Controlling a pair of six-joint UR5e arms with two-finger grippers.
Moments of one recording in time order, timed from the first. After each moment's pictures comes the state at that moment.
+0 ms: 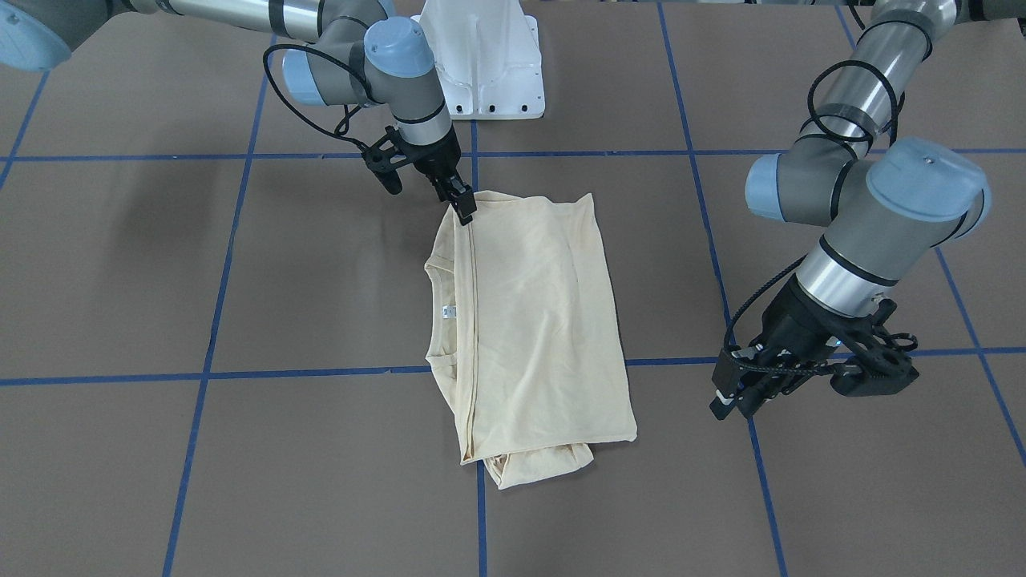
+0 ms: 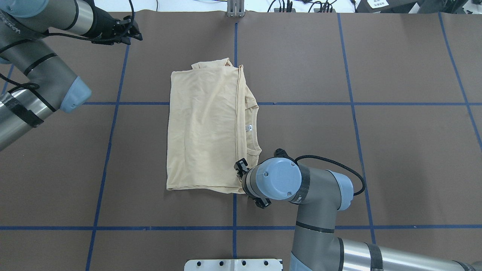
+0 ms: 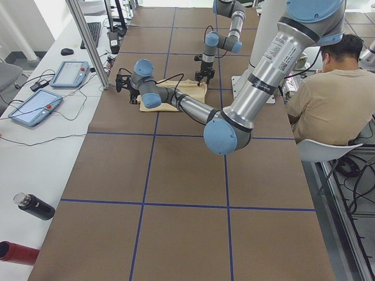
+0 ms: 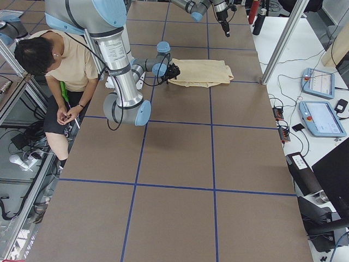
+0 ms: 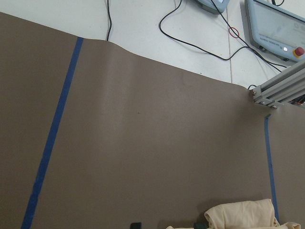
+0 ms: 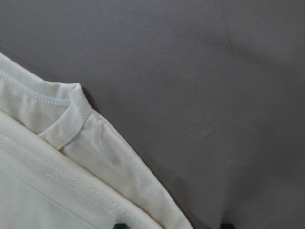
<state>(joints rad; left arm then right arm) -1.00 -2.15 -1.37 -2.31 -2.03 -1.25 0.29 -1.00 1.67 -1.28 1.67 2.41</state>
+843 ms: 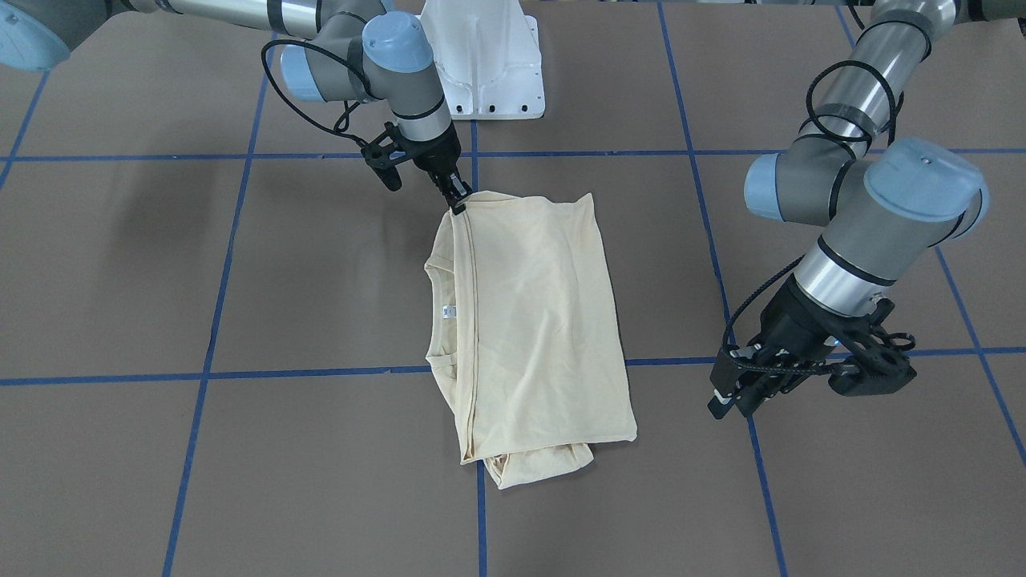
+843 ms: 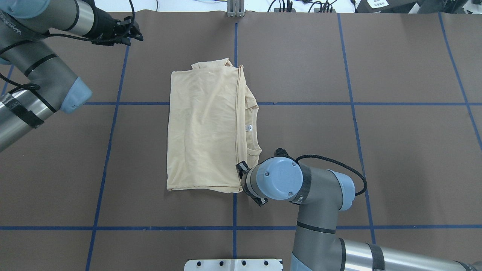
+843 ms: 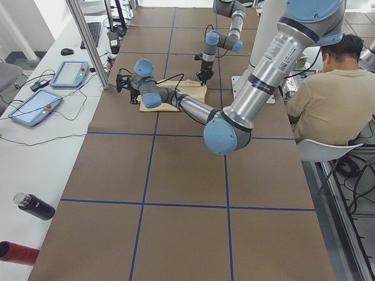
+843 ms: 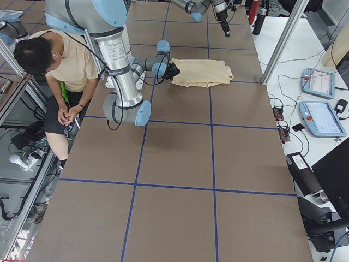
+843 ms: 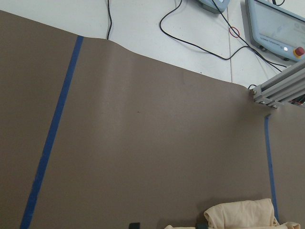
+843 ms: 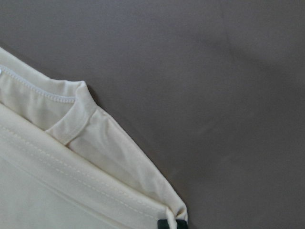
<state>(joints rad) -1.00 -2.15 -1.37 -2.31 -2.03 -1.25 0.29 -1.01 1.69 -1.29 1.67 2.41</state>
